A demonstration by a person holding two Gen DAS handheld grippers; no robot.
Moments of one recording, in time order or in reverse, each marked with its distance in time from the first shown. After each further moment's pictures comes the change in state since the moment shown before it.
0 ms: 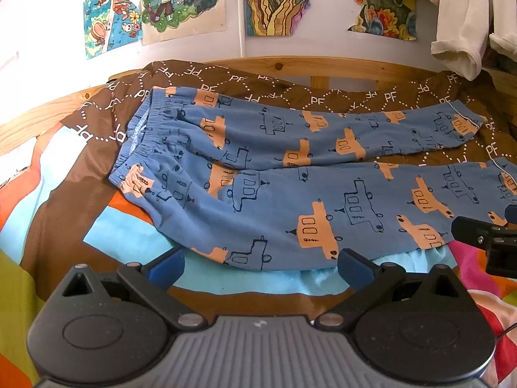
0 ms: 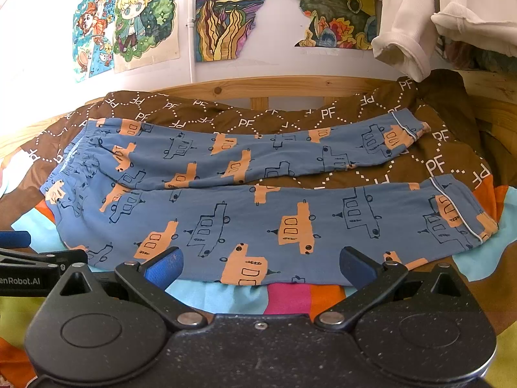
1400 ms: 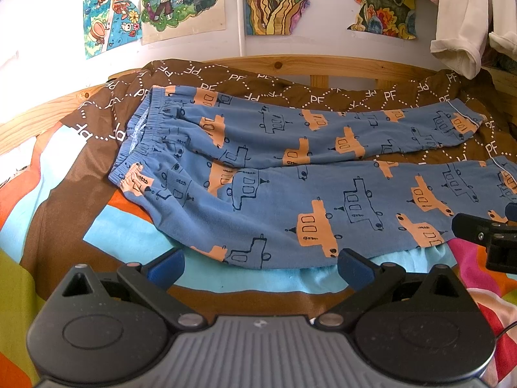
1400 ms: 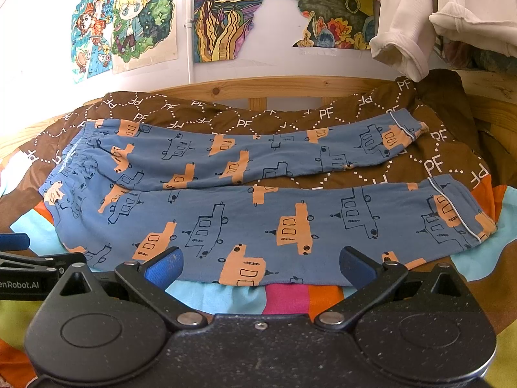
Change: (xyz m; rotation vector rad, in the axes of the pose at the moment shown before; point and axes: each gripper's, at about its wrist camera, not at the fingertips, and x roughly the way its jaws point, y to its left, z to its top) left arm 0.000 0.000 0.001 0.001 0.003 0.000; right arm -0.002 -0.001 0.001 0.006 -0.002 -0.004
